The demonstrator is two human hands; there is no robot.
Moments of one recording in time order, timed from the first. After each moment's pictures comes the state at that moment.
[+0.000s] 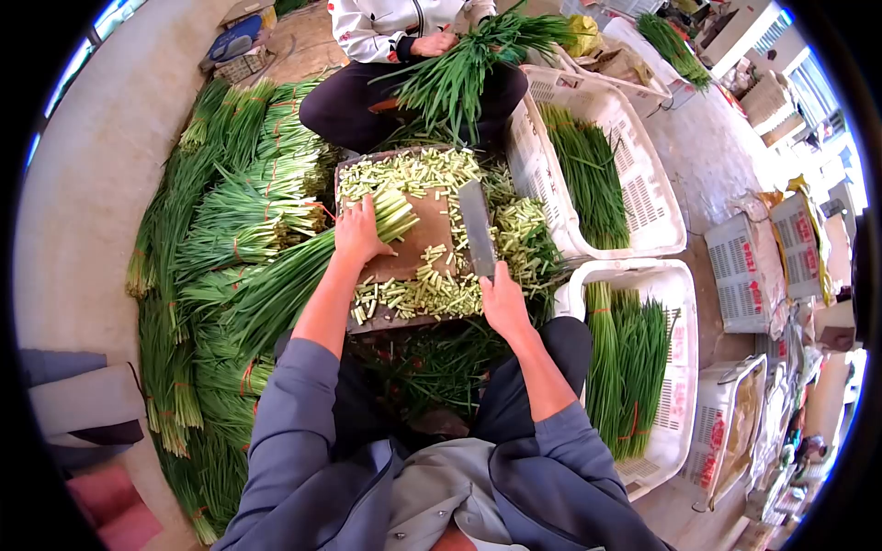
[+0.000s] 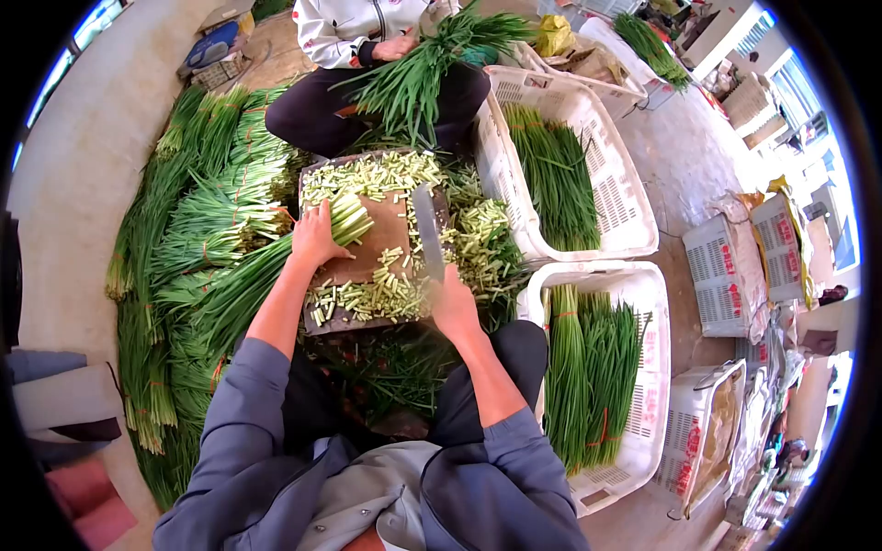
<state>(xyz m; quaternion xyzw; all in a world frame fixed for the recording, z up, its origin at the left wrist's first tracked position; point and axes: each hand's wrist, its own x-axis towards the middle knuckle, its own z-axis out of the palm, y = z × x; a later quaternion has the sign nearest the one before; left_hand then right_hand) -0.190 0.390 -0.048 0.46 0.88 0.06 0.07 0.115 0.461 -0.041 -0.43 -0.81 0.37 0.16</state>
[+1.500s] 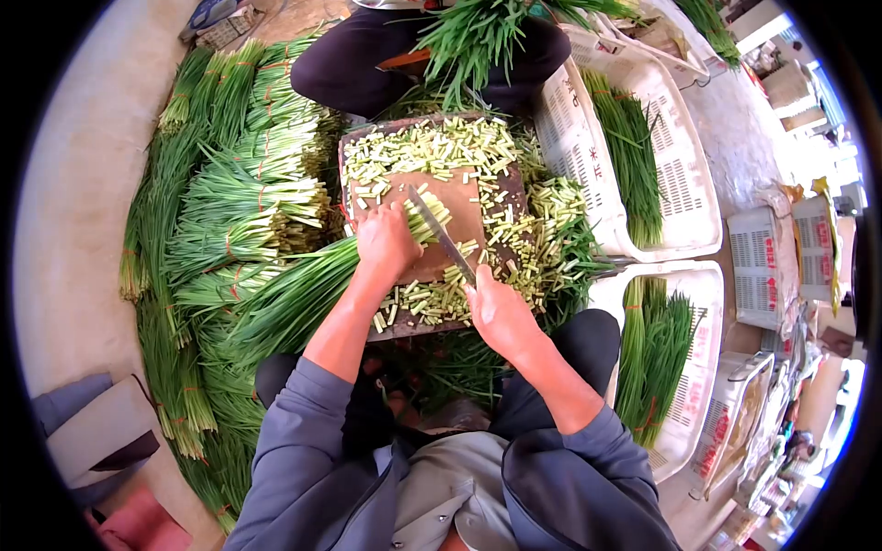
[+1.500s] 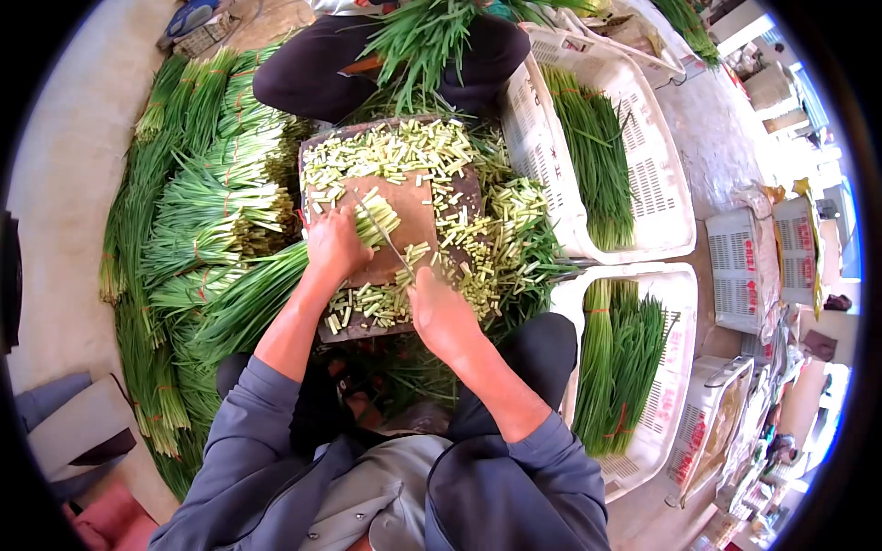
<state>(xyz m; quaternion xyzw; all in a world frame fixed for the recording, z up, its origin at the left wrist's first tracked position) -0.184 0.408 -0.048 0.42 0.88 0.02 0.21 0.041 0.441 -0.010 -0.36 -0.86 0.37 -0.01</state>
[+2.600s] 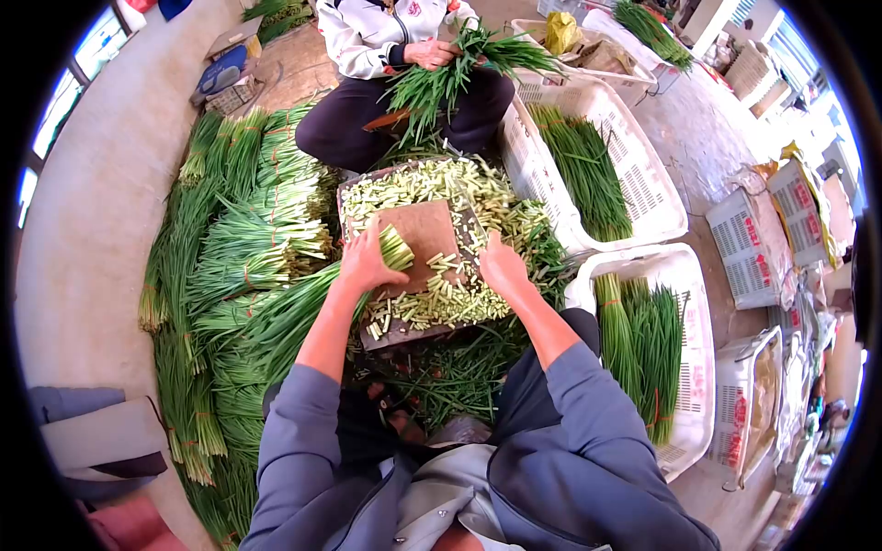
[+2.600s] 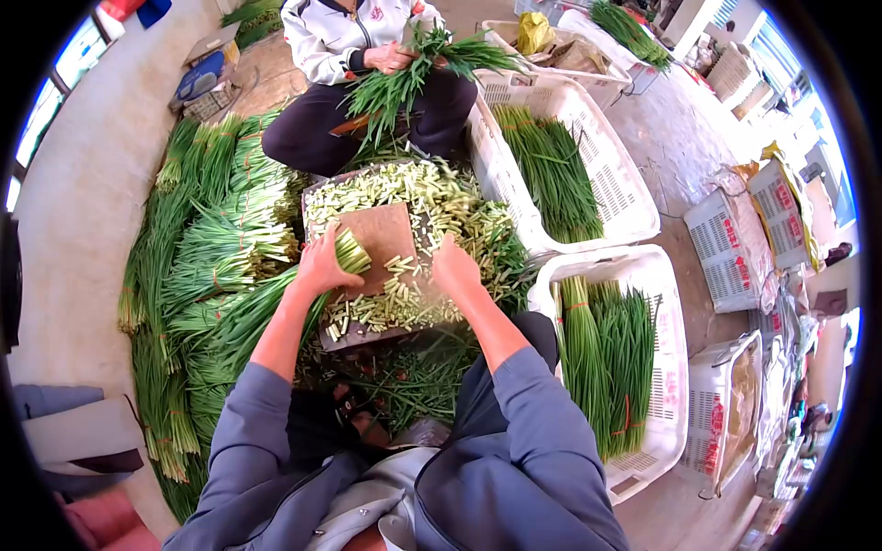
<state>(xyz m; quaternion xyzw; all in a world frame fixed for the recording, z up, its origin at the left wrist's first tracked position) -0.194 0.359 -0.055 0.53 0.83 0.17 0.10 0.060 0.516 -0.058 -0.46 -0.84 0.28 0.05</state>
